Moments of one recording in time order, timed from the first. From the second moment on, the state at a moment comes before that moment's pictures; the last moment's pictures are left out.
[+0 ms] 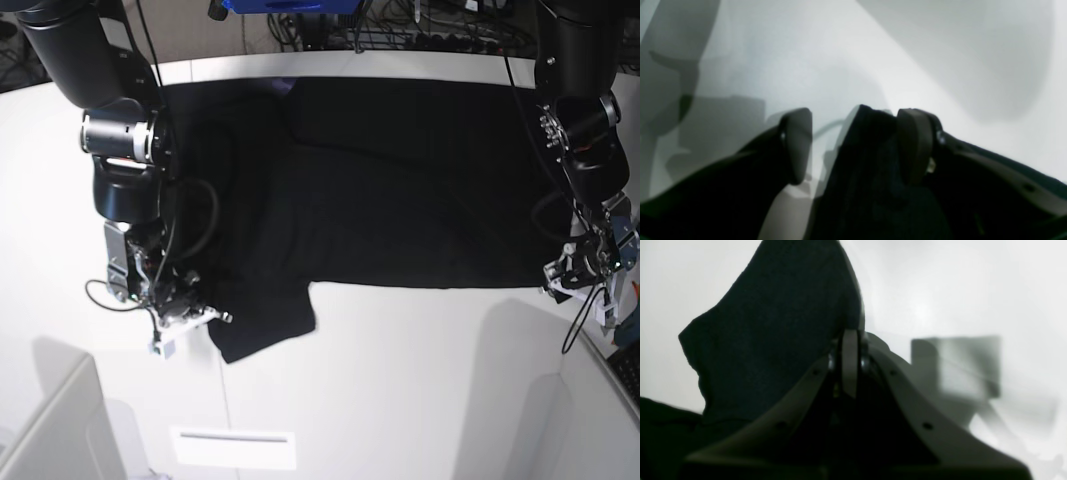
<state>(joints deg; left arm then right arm) -31.3 -26.7 -24.0 33.2 -12.4 -16.0 37.9 35.6 5.6 8.3 30.4 19.0 12.0 -34.6</state>
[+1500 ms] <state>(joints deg) 3.3 -26.2 -29.3 89.2 -29.3 -23.0 62.2 -1.6 6.3 14.5 106.1 17.4 11.3 -56.5</state>
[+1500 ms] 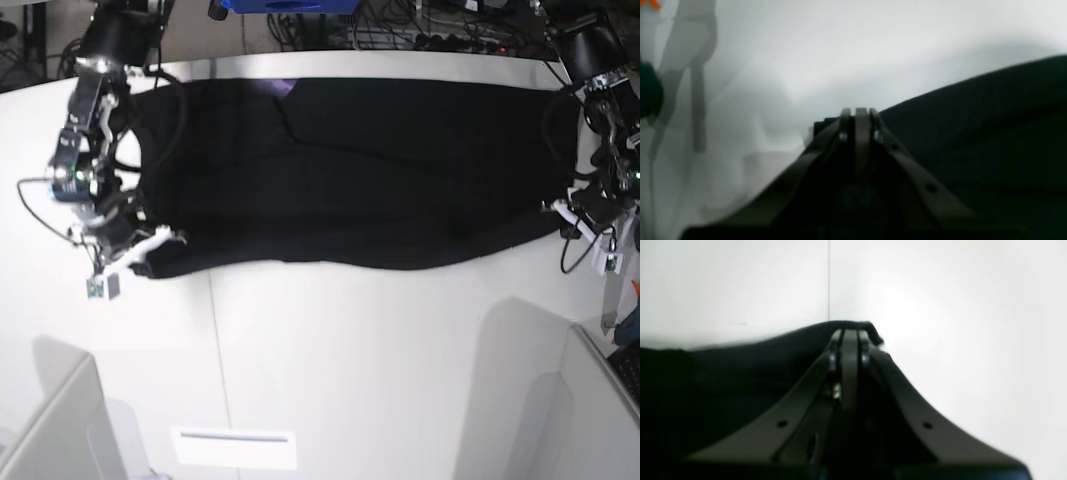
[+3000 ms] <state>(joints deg) 20.4 -28.0 -44.6 97.2 -29.2 -32.3 64.4 -33.4 12.4 23.3 114.7 65.6 10.9 -53.9</state>
